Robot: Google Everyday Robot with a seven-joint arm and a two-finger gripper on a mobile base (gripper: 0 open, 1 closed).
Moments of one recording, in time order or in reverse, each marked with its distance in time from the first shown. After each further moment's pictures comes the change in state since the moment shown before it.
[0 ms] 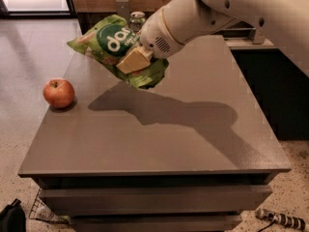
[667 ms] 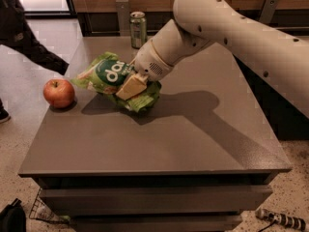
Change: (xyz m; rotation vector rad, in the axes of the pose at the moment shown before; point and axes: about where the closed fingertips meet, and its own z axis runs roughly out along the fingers) arm 0.049 0.018 0.062 -0.211 0.073 -0.017
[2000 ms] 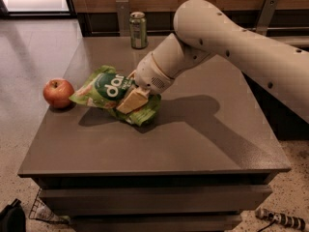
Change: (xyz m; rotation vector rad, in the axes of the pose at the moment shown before) arm 0.016 0.032 0.016 -0.069 0.002 -0.058
